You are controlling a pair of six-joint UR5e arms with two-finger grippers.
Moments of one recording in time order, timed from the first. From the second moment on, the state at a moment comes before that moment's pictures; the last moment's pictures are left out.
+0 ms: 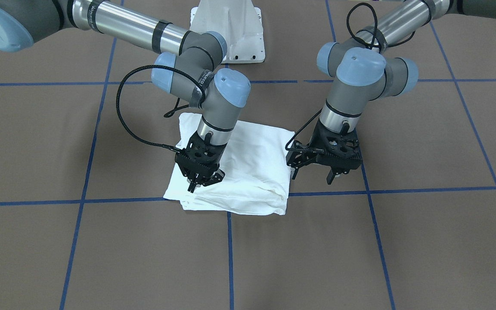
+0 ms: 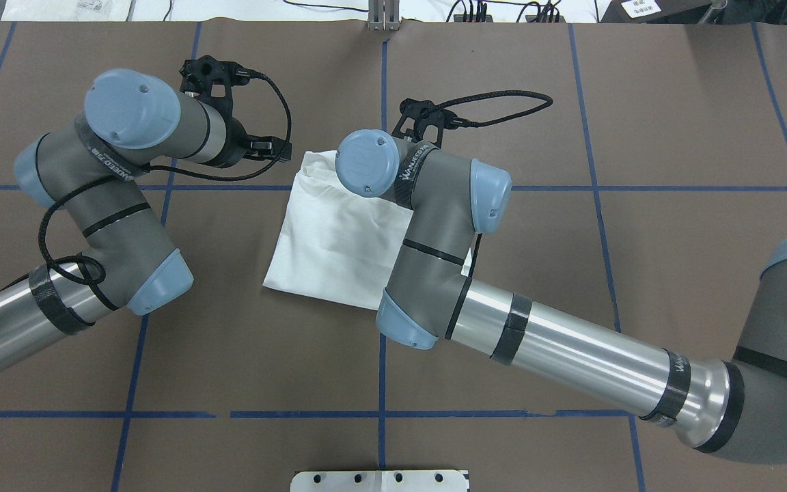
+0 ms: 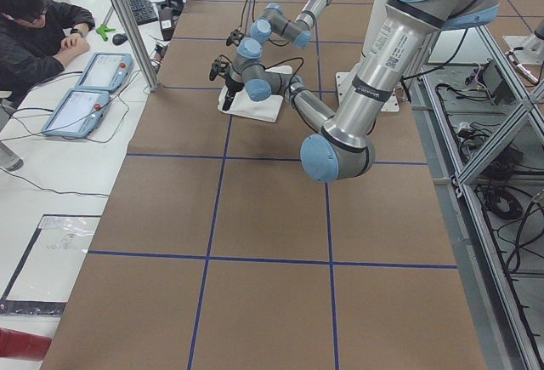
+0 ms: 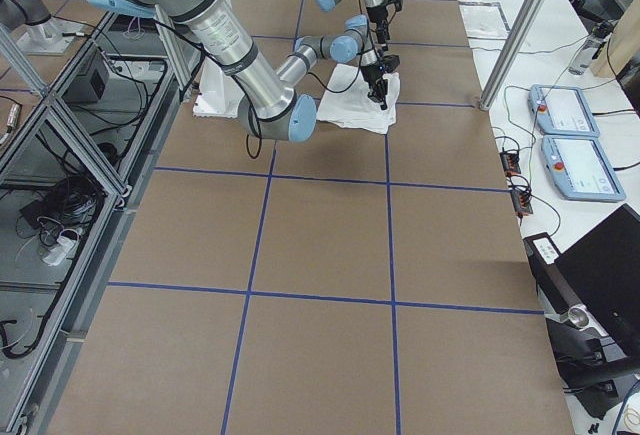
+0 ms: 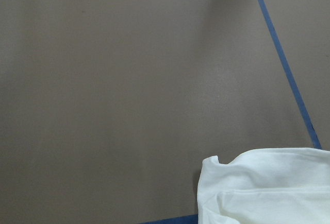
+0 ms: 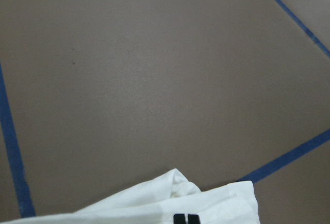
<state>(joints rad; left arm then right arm) -0.74 -2.13 -1.57 -2.02 -1.78 -1.02 0.53 -0.64 1.26 -1.70 1.38 1.59</state>
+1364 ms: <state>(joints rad) -0.81 -2.10 -1.57 -2.03 -1.88 -0.85 0.50 -0.57 1.31 -1.64 1.48 1.40</state>
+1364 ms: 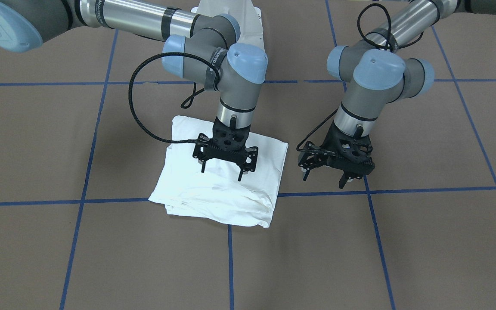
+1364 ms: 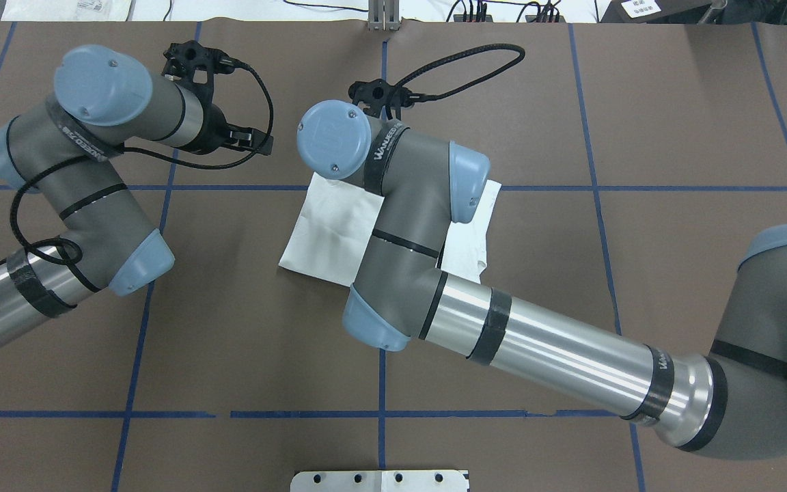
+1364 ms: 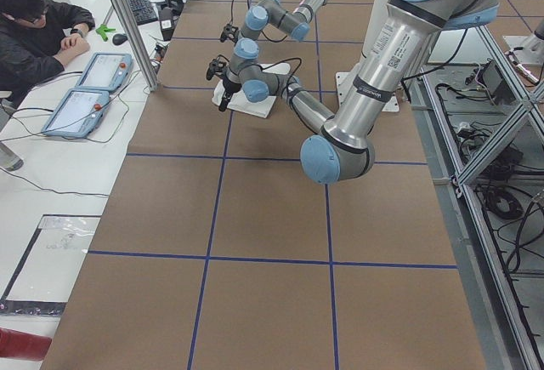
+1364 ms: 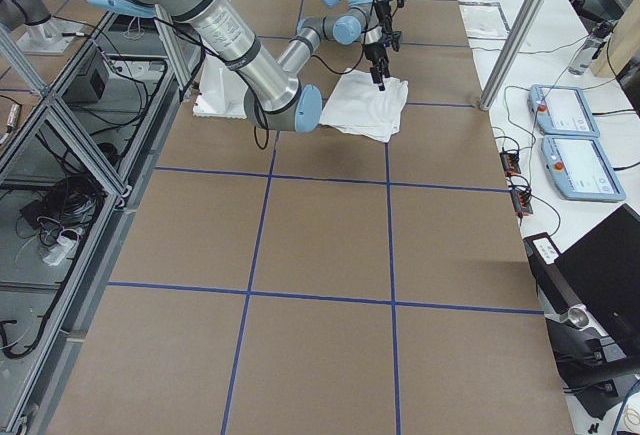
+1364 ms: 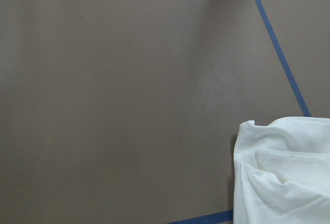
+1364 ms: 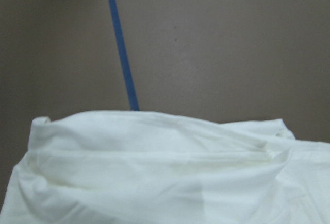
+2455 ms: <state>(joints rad) -0.85 -2.09 -1.58 -2.02 -1.91 -0.78 0.48 -0.60 1.17 -1.55 1.38 1.30</state>
